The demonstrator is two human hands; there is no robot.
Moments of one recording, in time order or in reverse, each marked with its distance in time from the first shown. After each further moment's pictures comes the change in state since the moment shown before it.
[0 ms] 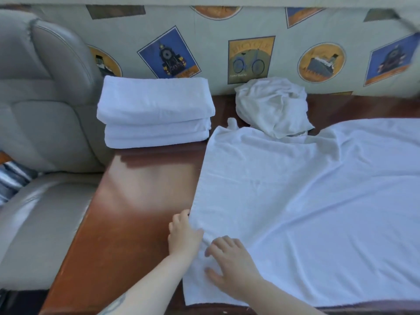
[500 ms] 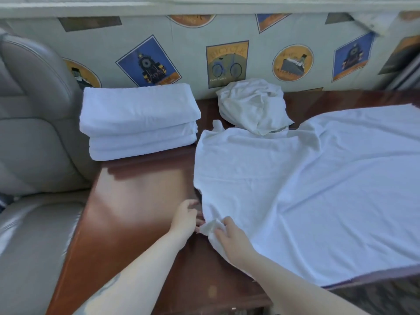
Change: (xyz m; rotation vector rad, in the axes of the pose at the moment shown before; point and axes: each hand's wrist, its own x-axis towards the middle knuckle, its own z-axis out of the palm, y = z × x) left_hand 0.030 0.029 -0.028 -0.571 -0.325 -0.015; right_hand 0.029 0.003 -0.004 0.645 -0.020 0.691
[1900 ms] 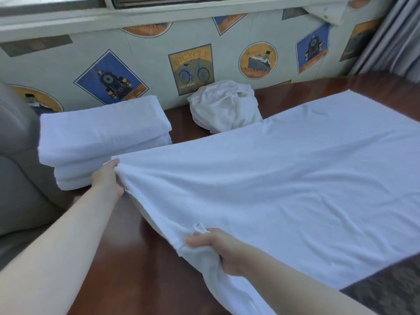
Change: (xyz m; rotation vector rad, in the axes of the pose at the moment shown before) left_hand 0.080 0.133 -0.106 -0.694 0.364 -0.041; right_hand -0.004 -0.041 -0.046 0.908 -0.493 0.283
